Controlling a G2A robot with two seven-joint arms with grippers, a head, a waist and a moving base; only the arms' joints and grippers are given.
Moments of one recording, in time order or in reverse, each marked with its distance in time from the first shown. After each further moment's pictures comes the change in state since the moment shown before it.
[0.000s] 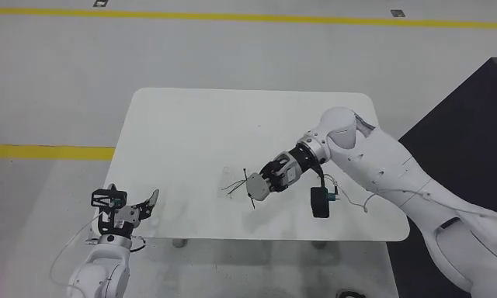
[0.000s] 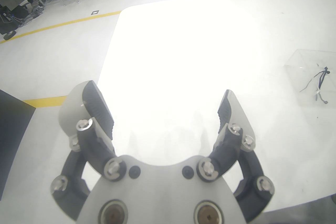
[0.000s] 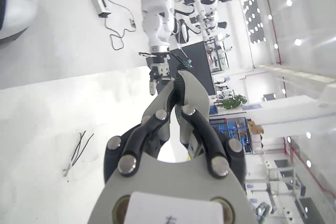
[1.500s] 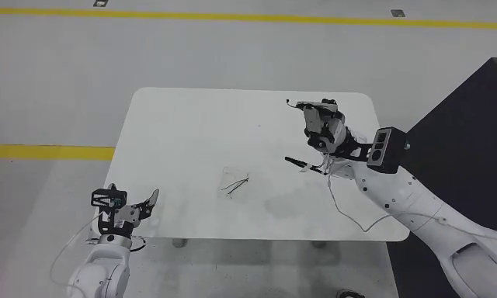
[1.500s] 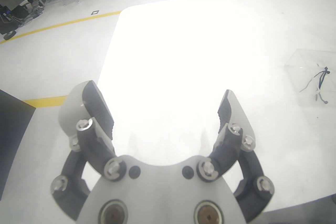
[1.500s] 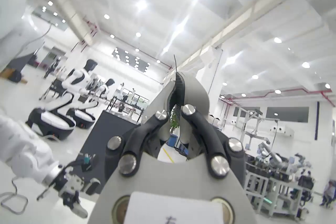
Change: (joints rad) left arm 0.000 0.000 0.000 0.000 0.000 0.000 0.000; right arm -0.165 0.103 0.087 -0.181 1.216 -0.197 0.141
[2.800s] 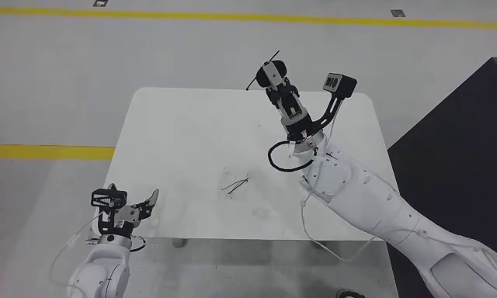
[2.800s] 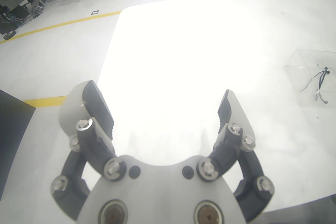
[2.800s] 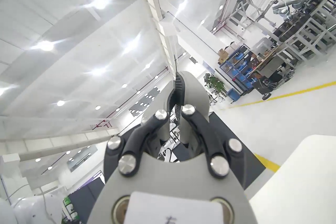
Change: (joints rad) left arm 0.000 0.000 0.000 0.000 0.000 0.000 0.000; right arm -0.091 -0.103 0.048 -0.147 1.191 -0.169 0.893
